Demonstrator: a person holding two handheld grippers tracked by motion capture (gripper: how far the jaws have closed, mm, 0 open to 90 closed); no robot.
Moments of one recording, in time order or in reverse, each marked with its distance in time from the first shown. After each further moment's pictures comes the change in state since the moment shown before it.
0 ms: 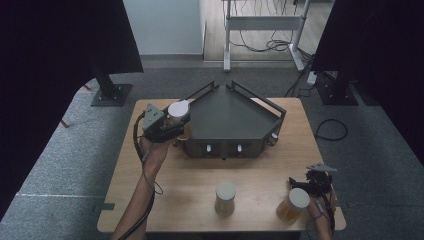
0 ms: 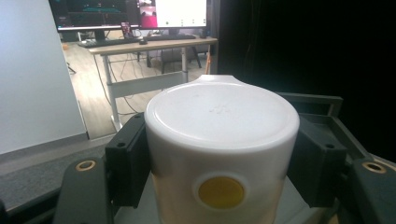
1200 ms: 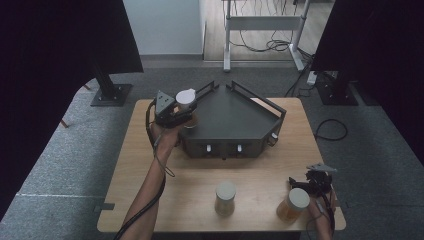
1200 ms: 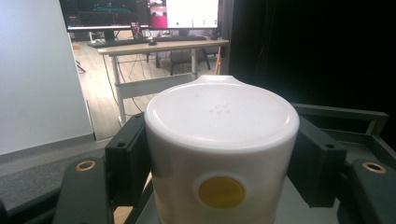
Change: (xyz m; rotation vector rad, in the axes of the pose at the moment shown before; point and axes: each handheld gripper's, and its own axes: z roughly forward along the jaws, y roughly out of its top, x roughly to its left) left arm 0.004 -0.001 0.052 -0.002 0.039 -0.015; right arm 0.000 0.000 0.000 -0.001 0.000 0.000
